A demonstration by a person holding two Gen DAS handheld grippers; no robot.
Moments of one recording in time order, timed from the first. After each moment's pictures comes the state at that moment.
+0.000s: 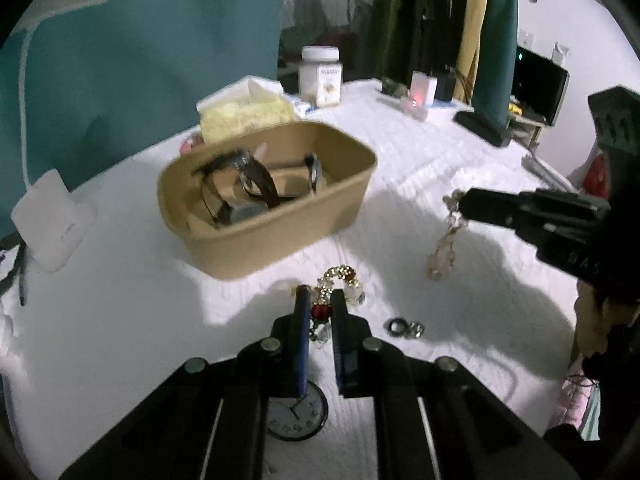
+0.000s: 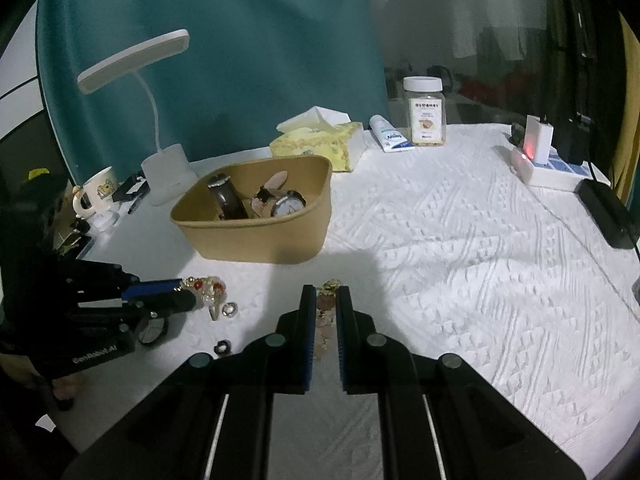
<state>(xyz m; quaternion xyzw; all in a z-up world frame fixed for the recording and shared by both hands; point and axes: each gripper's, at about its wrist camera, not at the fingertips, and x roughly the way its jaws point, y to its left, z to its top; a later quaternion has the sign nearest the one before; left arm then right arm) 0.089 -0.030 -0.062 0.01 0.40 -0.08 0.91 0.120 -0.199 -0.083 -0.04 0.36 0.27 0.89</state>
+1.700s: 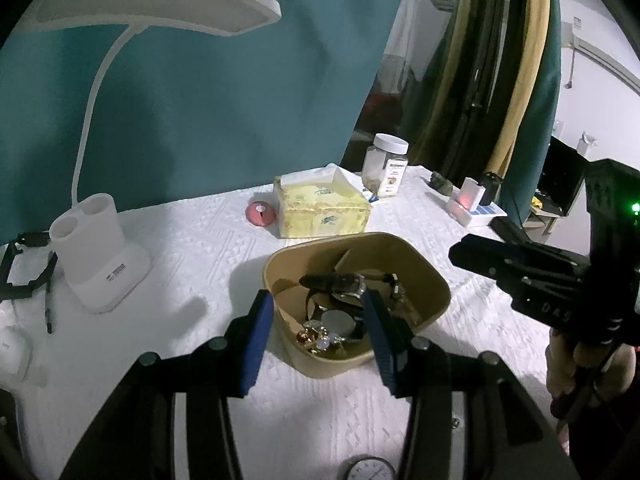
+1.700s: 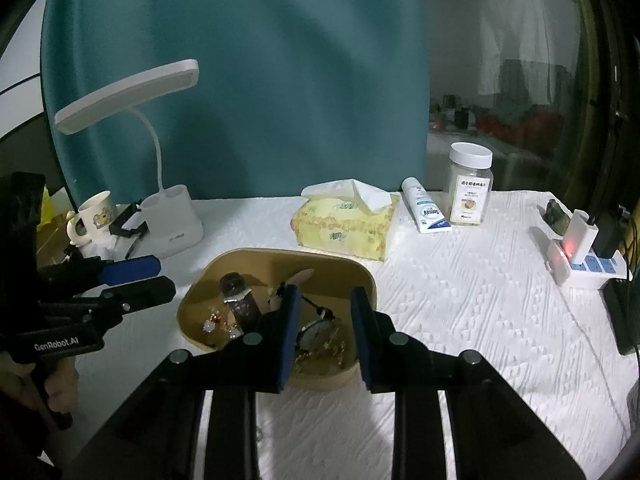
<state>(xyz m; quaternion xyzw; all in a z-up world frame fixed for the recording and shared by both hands) 0.118 0.049 -0.016 -0.09 0.32 -0.04 0.94 0.184 -0.126 -0.041 -0.07 0.32 0.28 0.90</state>
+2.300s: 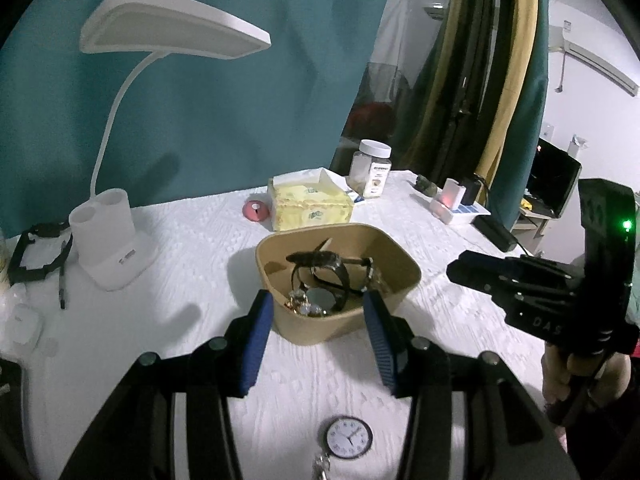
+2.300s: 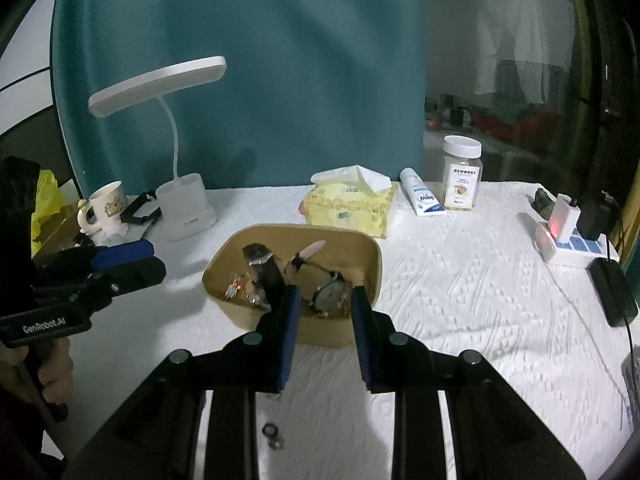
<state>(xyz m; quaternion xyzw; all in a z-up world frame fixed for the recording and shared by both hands) 0.069 0.038 -0.008 -0.09 0.30 -0.04 0.95 0.135 -0.138 -0.039 -0.07 0.33 0.28 0.90</state>
